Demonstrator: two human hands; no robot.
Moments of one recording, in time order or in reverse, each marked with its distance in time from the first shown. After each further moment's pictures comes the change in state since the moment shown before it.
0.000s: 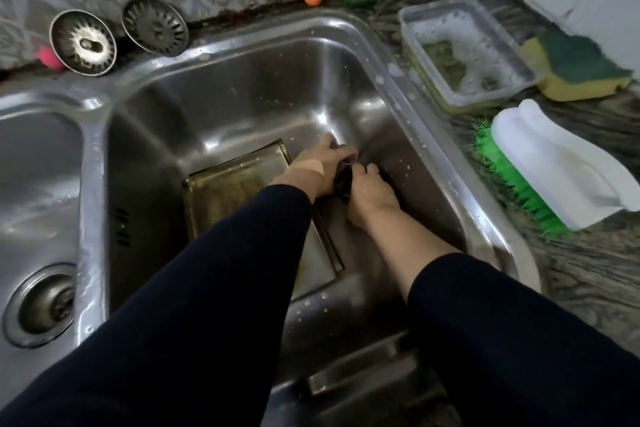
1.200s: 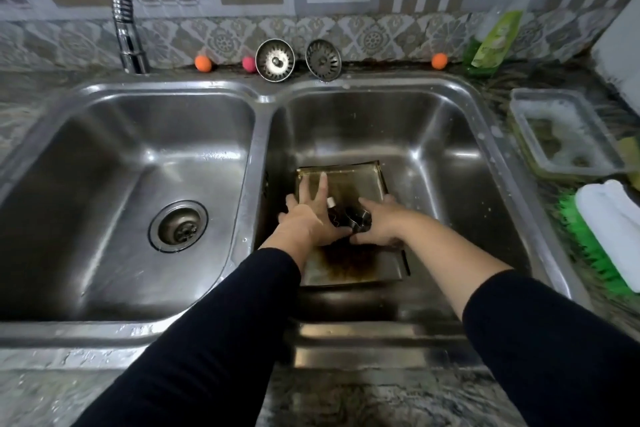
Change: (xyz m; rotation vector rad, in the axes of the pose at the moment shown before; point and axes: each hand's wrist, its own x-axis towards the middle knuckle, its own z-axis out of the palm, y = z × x) left_hand -0.189 -0.036 -0.026 -0.277 -0.053 -0.731; right_hand -0.061 -0.088 -0.012 -0.401 -0.386 -0.324
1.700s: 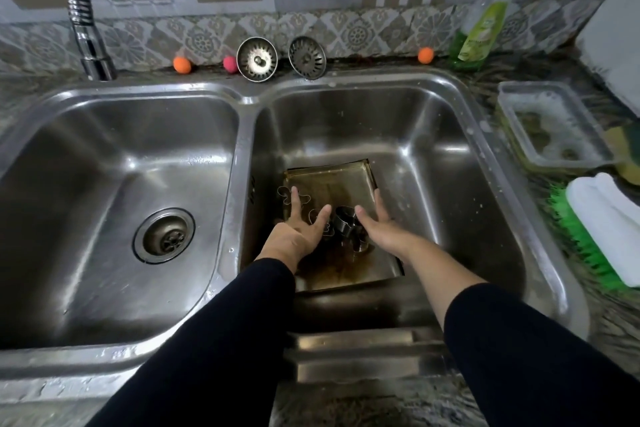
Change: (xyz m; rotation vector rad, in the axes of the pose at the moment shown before) left_hand 0.004 -0.006 0.016 -0.278 -0.089 -0.230; right_hand 0.004 0.020 0.034 0.773 0.031 0.084
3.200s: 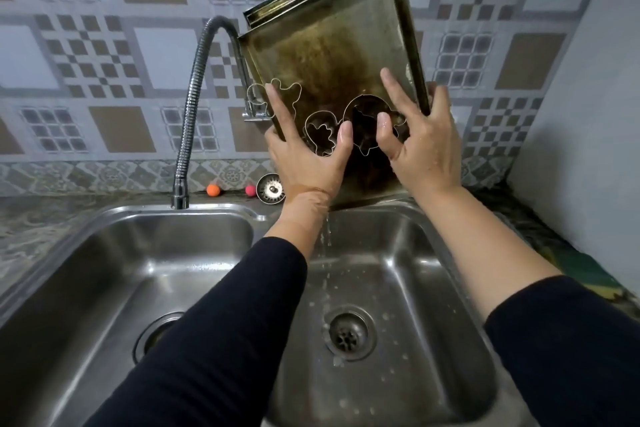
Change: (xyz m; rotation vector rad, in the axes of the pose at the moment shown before) left_hand -0.128 0.117 -0.166 -0.902 1.082 0.967; right_hand -0.153 -0.179 -0.152 -0.366 1.393 -1.097
